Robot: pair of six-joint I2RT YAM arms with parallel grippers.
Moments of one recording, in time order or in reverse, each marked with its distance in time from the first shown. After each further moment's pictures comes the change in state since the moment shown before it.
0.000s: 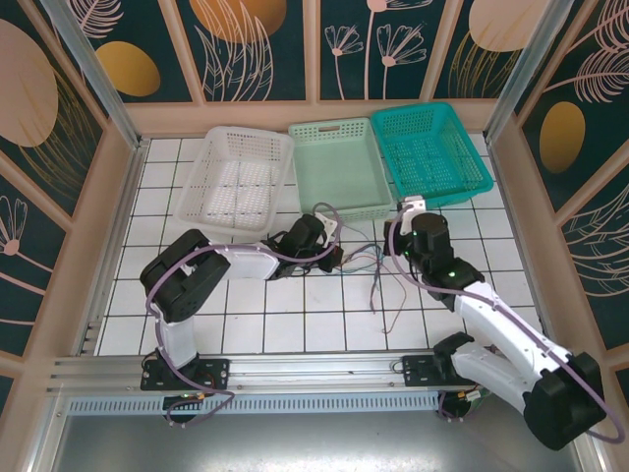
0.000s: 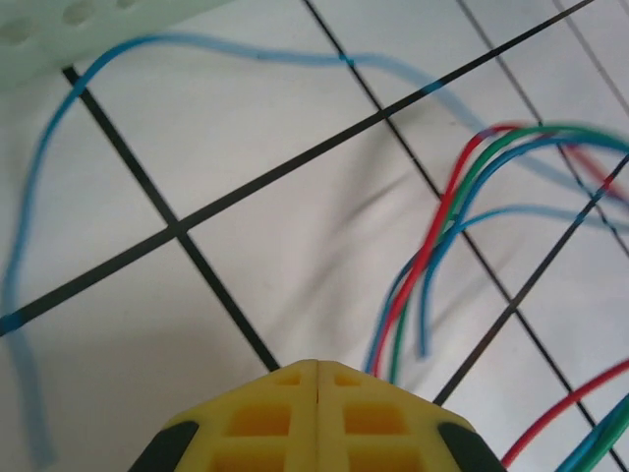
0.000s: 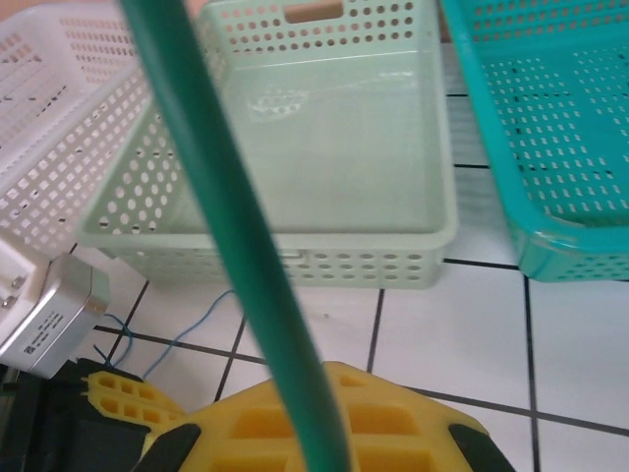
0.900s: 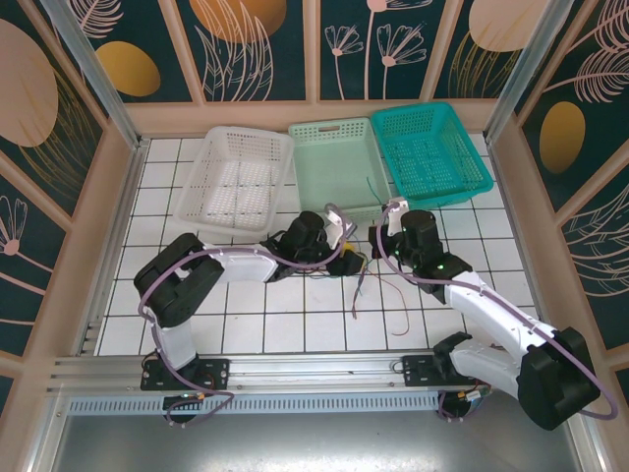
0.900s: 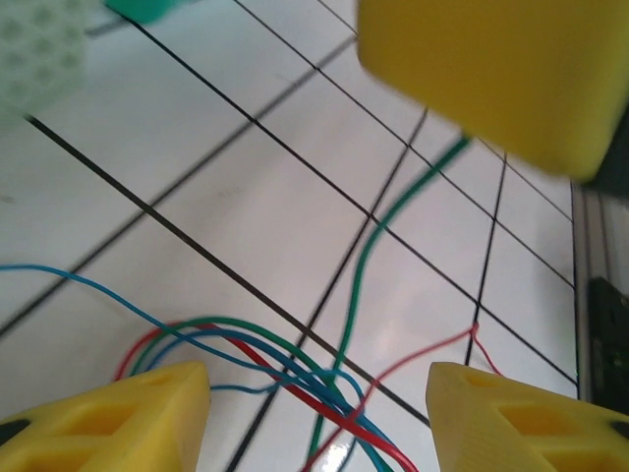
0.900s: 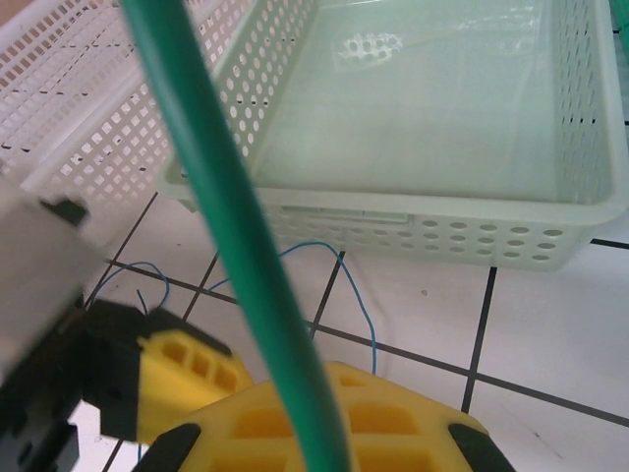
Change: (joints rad) left arm -0.023 -0.050 -0.010 0.155 0.274 0.127; right arm 0.043 0.145 0.000 0.099 -0.158 0.027
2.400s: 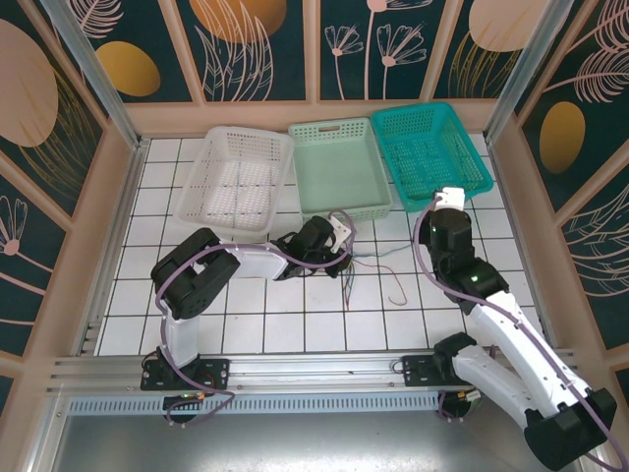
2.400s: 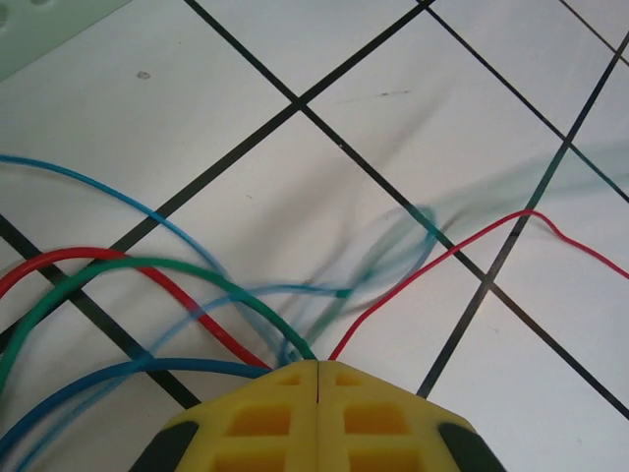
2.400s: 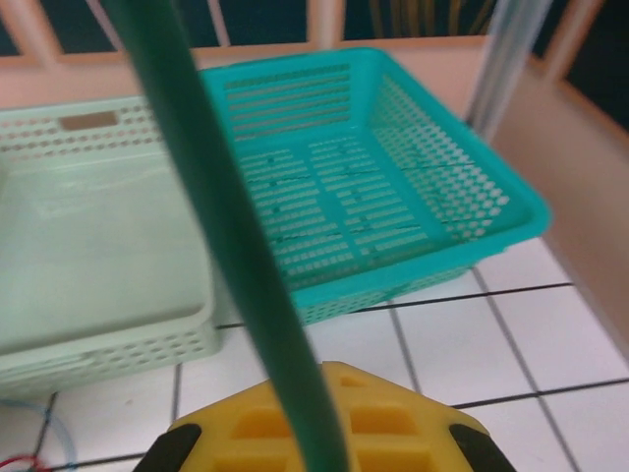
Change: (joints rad) left arm -0.007 0.098 0.068 -0.168 -0.251 0.062; right arm -0.068 -0.263 0.137 -0.309 0.616 -0.062
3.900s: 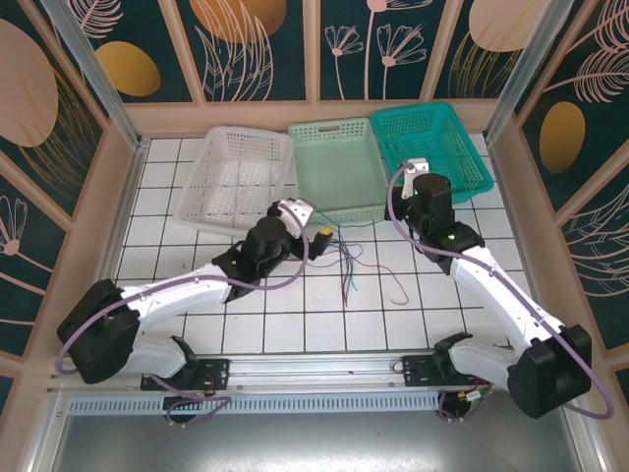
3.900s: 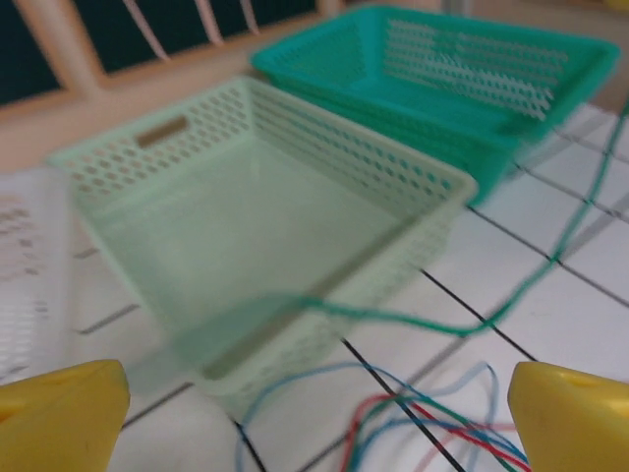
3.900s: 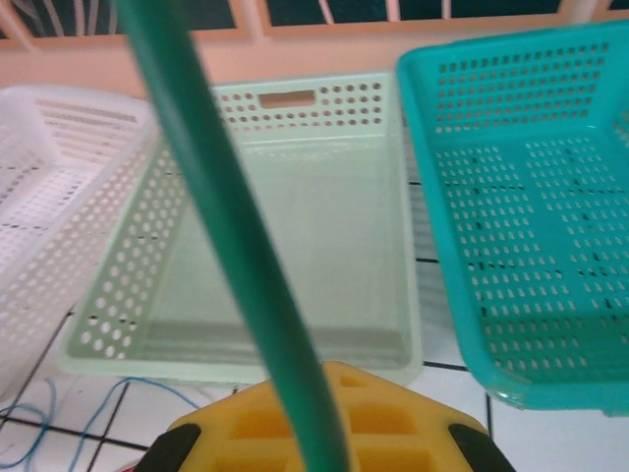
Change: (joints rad) left arm 0.000 -0.613 -0.300 0.135 -0.512 0.222; right arm -0.031 0.350 0.172 0.151 -0.423 -0.010
